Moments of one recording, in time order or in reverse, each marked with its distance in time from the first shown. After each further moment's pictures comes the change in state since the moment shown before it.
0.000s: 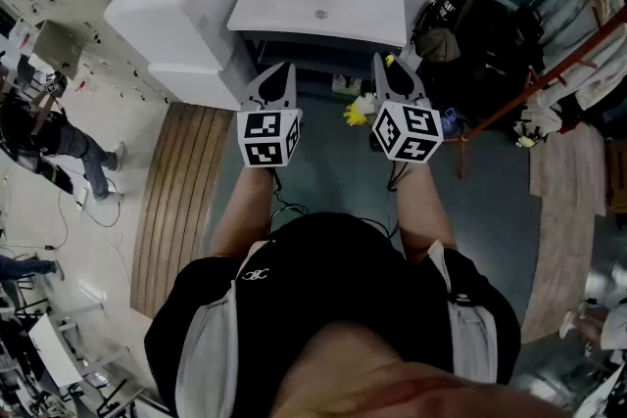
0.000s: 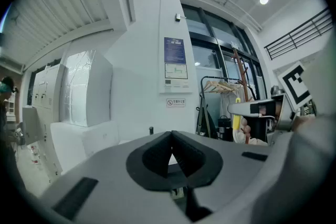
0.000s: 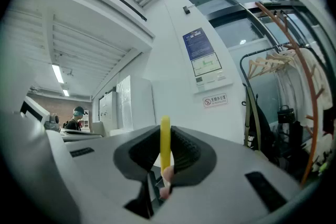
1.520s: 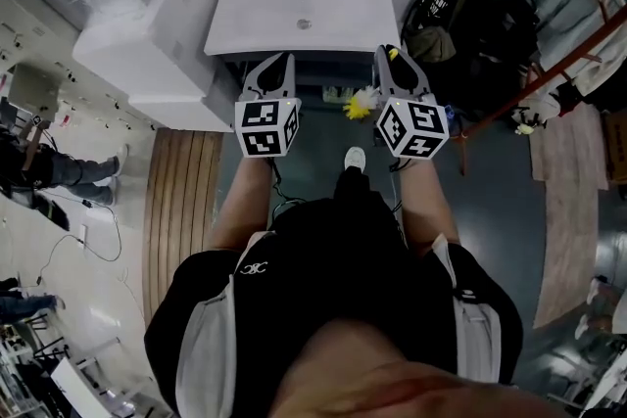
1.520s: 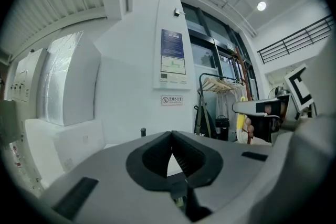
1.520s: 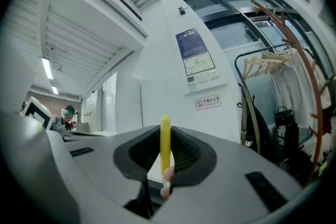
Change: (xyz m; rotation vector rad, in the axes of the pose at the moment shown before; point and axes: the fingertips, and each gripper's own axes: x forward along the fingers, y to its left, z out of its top) left arm 0.126 0.036 -0.012 -0.005 -0.002 -0.106; right arm 0.087 -0.048 -0.014 -0.013 -0.050 -0.082
